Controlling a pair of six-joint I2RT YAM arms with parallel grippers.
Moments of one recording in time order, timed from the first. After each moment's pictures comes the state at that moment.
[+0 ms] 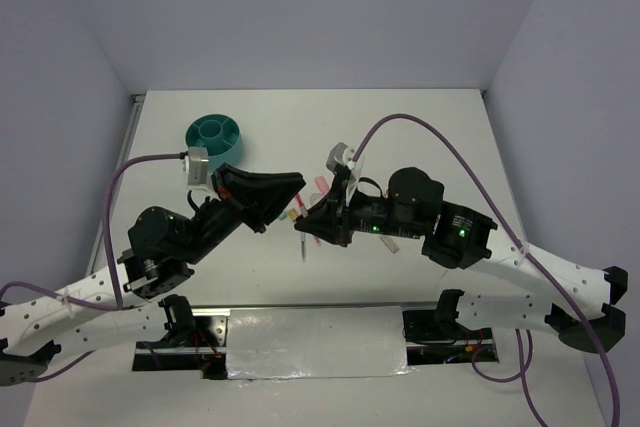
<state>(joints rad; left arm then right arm) -1.09 0.76 0.81 0.35 -0.13 -0.51 1.11 0.98 1.13 -0.25 -0.20 0.22</state>
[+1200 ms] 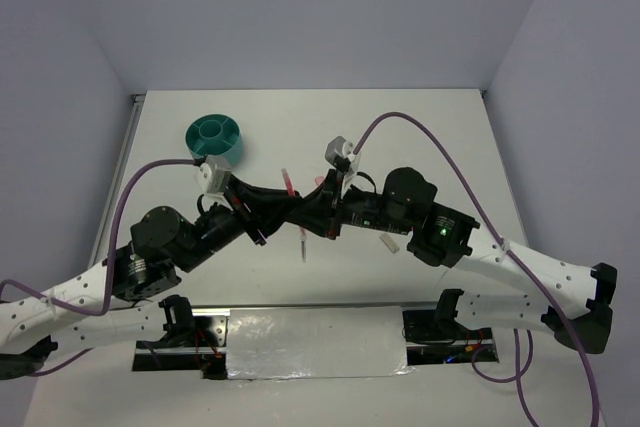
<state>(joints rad) -1.15 0.72 0.90 0.02 -0.23 -0.42 1.08 1.01 1.03 0.00 -0.25 0.30</state>
